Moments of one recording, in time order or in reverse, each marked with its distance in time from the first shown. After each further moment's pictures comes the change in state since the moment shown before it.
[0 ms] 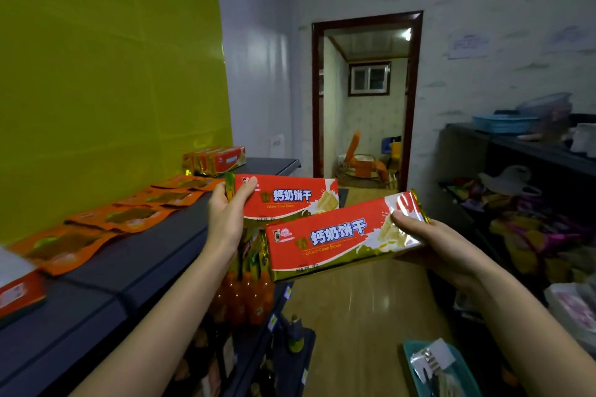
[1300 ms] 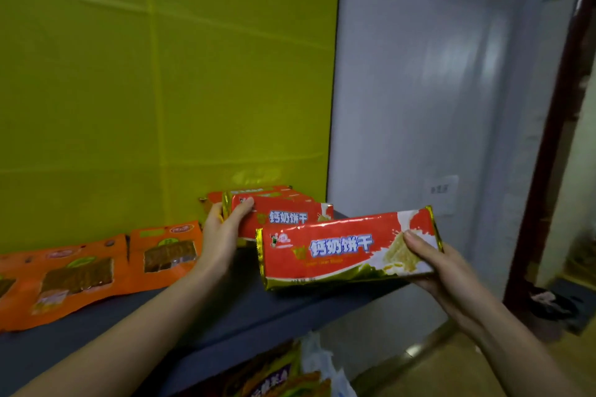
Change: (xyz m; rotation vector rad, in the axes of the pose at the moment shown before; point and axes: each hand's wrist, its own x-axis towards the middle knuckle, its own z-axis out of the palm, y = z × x) left_hand 0.461 -0.205 0.074 0.224 0.665 0.149; right_hand 0.697 -0.008 0.038 0.210 -0.685 -0.137
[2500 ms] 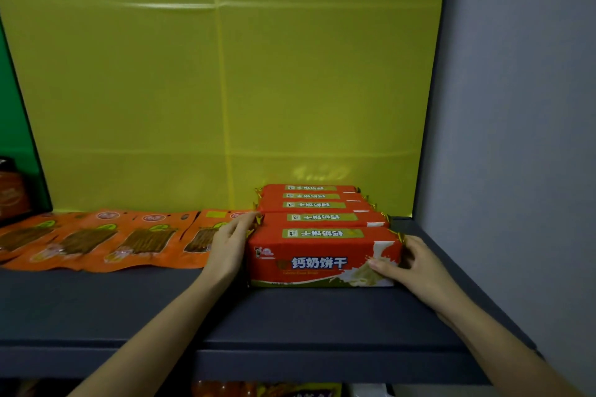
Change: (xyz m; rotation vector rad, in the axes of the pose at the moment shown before) left_hand 0.006 -0.026 0.018 0.450 0.351 -0.003; right_hand 0.181 0.073 0.009 -0.504 -0.491 -0.076
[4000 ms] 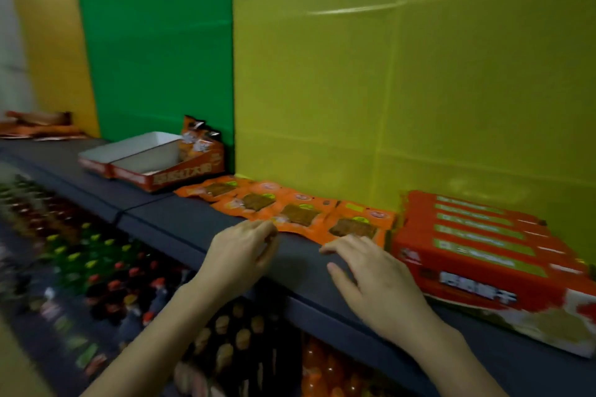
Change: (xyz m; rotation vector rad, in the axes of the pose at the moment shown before) left_hand -0.092 0.002 -0.170 1.369 0.261 0.293; right_hand -0.044 -0.129 0.181 -0.520 -0.335 -0.882
